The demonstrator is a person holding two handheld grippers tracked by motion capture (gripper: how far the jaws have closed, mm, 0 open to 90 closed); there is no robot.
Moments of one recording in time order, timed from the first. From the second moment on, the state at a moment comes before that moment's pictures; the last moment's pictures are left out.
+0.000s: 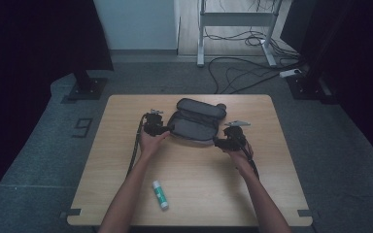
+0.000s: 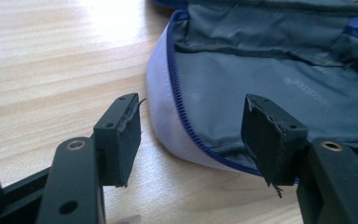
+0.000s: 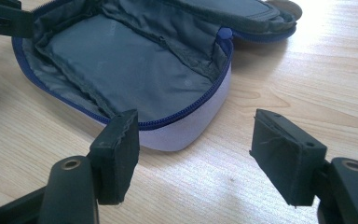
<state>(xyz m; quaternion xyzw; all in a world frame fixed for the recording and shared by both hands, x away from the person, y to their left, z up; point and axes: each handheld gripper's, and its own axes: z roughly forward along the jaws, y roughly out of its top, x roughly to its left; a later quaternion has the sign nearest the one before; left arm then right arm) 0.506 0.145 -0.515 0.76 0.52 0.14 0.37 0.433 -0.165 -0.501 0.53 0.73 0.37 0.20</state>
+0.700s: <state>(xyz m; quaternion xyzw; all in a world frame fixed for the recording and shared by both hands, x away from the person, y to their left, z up) 0.510 0.147 -0.529 0.77 0.52 0.13 0.35 0.470 -0.158 -0.510 0.56 0.72 0.37 0.20</state>
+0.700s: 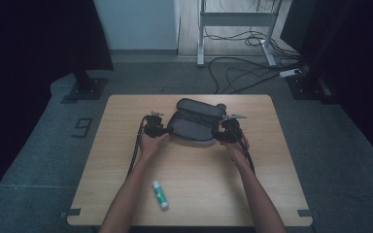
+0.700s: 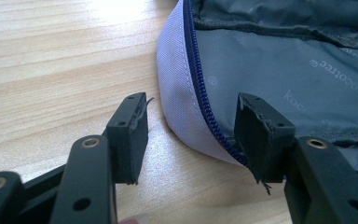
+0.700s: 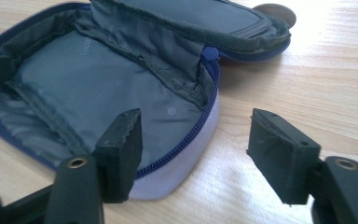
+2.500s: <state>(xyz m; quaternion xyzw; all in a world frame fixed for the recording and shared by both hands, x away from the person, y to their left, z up) 0.518 0.145 -0.532 0.77 0.53 0.11 0.35 0.485 -0.147 -0.539 0.55 0.74 0.32 0.22</state>
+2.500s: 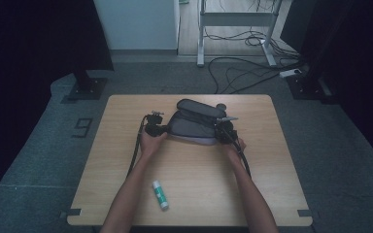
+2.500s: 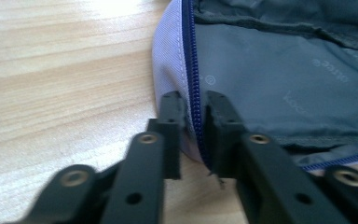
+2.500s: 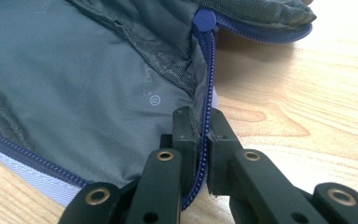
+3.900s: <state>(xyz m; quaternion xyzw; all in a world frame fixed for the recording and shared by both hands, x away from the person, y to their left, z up) 0.510 0.154 -0.513 0.76 0.53 0.12 0.35 0.468 -0.147 -0.509 0.52 0.74 0.36 0.23</state>
